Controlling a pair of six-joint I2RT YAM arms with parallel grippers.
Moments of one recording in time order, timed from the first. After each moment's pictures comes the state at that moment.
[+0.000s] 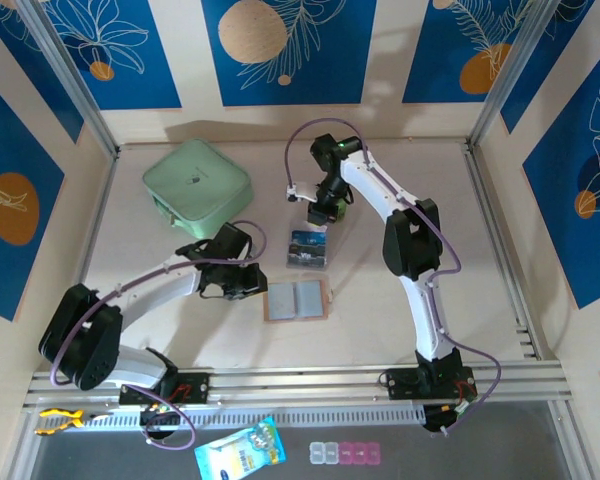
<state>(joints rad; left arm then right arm) -0.60 1.38 0.80 -0.55 0.34 -0.76 0.47 2.31 2.16 -1.36 -0.38 -0.93</state>
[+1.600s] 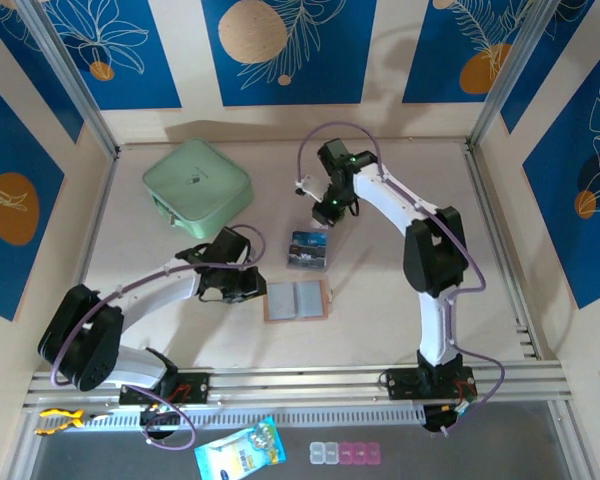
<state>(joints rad) -0.60 1.38 0.75 -0.51 0.35 -0.77 0.47 2.00 1.73 -1.01 -0.24 -0.50</state>
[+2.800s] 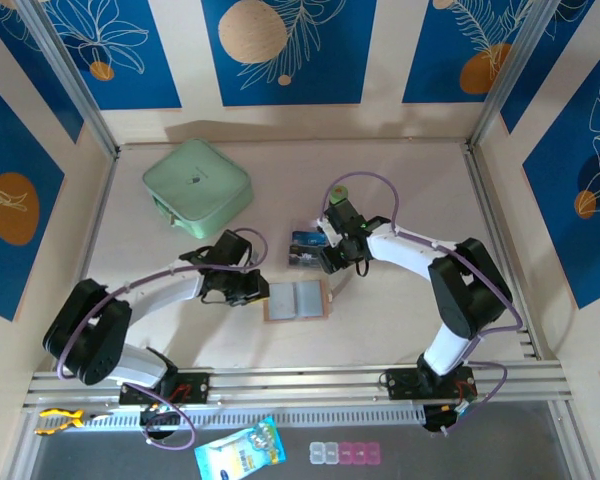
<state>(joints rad) -0.60 1.43 0.72 -0.43 0.40 -0.78 0.58 1.68 1.03 -0.55 0.02 0.05</state>
